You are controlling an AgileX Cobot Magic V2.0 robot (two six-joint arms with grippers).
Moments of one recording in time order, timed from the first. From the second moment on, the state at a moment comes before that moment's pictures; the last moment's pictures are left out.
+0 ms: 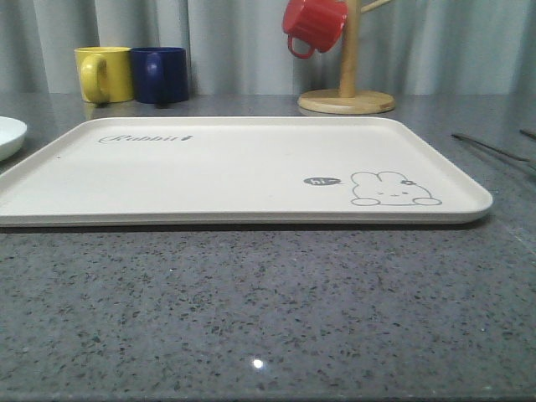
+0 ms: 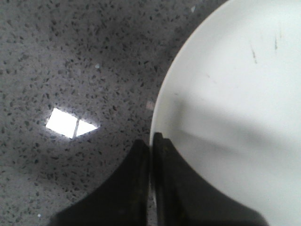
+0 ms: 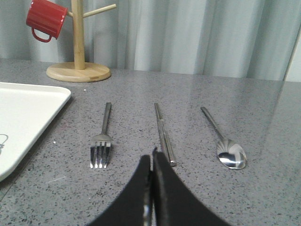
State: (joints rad) left arm 0.30 1.65 -1.27 -0.08 0.92 -0.17; right arm -0.05 -0.01 0.02 -0.01 0.05 -0.02
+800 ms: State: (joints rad) left arm -0.09 1.47 -1.27 -0.30 0.87 0.01; right arm -0.05 -0.01 0.02 -0.01 0.05 -0.02
